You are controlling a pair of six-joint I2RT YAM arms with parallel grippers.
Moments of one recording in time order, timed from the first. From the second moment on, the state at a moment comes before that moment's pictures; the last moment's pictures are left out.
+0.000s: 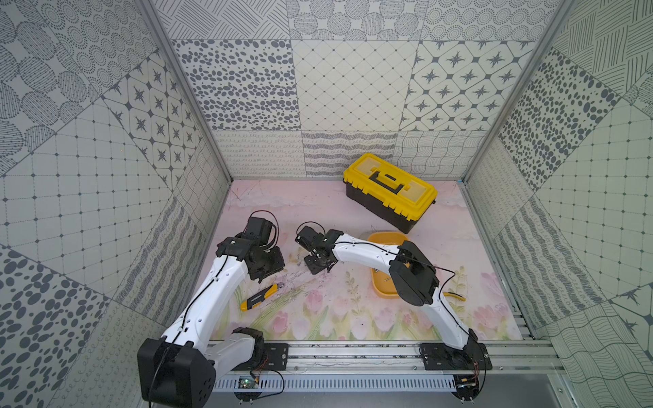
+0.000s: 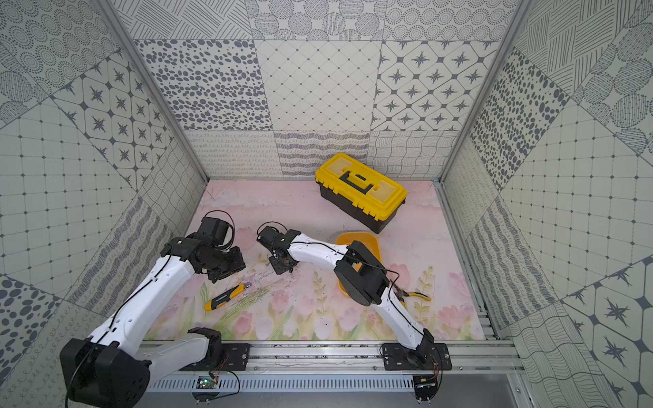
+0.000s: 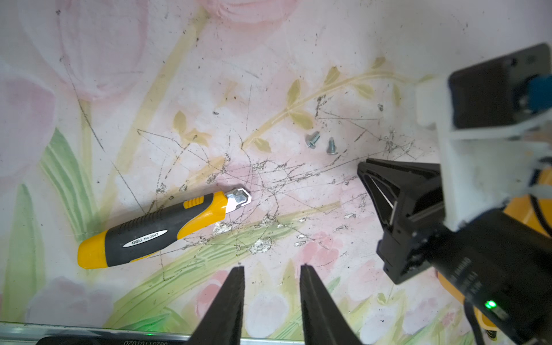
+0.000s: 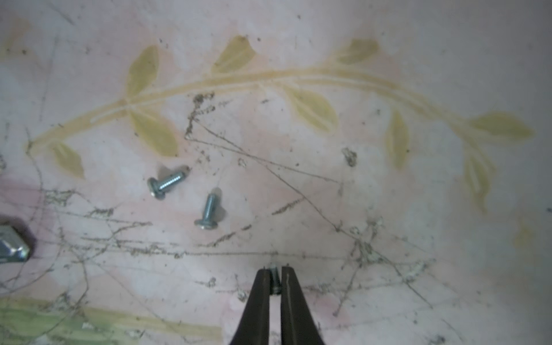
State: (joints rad) left arm -0.13 1.15 0.99 -1.08 0.08 -0.55; right arm 1.01 2.25 1.84 -0.80 0.11 0.37
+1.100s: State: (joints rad) left arm -0.28 1.42 1.09 -1.05 0.15 -0.57; right arm 0.45 1.32 0.81 -0.49 -0.08 0.38
